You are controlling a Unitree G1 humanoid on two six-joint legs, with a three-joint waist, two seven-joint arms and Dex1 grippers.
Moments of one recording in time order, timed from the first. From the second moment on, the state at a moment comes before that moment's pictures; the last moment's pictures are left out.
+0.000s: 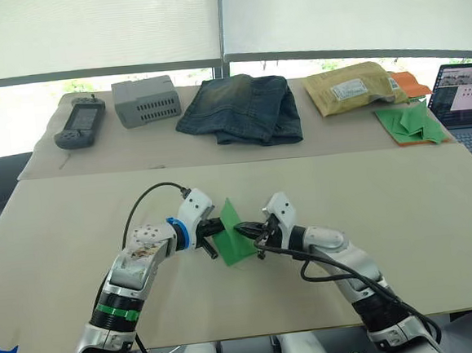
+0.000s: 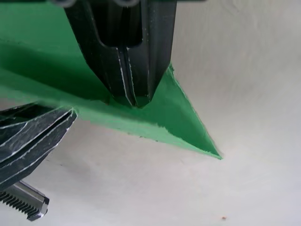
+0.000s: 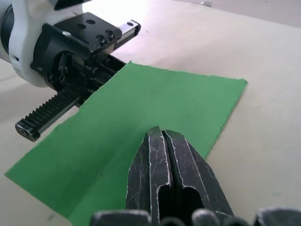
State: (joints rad) left arm -0.35 0.45 -0.16 -0.08 -0.20 0.64 -0.77; right arm -0.30 -0.26 0.29 -0.02 0.24 0.38 0.72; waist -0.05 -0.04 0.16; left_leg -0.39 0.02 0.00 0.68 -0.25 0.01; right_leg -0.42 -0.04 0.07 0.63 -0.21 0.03
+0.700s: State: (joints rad) left arm -0.31 0.48 -0.03 -0.15 -0.31 0.65 -0.76; right arm -0.41 -0.23 0.33 0.12 0.14 0.34 0.74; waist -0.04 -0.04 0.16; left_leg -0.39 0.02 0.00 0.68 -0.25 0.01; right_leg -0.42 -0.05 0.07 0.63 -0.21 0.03
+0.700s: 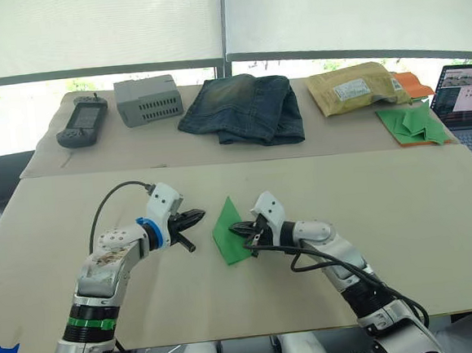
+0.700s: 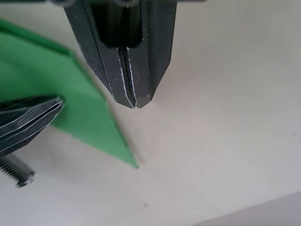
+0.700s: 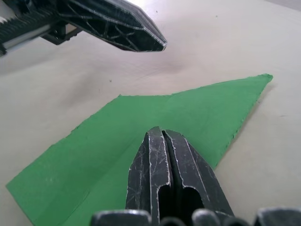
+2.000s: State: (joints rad) left arm -0.34 0.48 -0.23 -0.10 -0.20 0.57 -0.77; right arm -0.73 -0.17 0.26 0.62 0.01 0.11 0.73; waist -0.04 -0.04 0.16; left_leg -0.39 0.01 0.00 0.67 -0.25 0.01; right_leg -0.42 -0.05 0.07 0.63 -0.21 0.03
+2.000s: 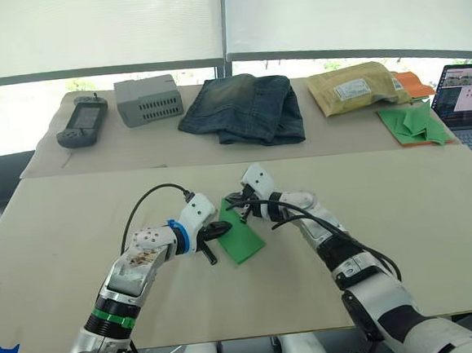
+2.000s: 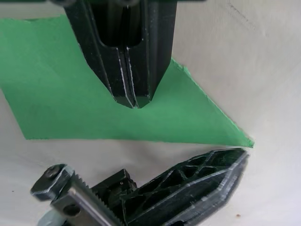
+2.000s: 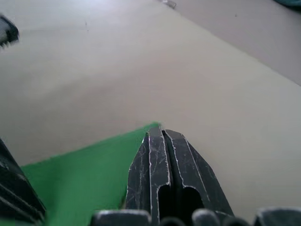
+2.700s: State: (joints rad) left arm -0.38 0.48 -0.24 -0.06 -0.18 0.57 -0.78; right arm -0.49 -0.41 0.39 -0.09 0.10 0.68 1.00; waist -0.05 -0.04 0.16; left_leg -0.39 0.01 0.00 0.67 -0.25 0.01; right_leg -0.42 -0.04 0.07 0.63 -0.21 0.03
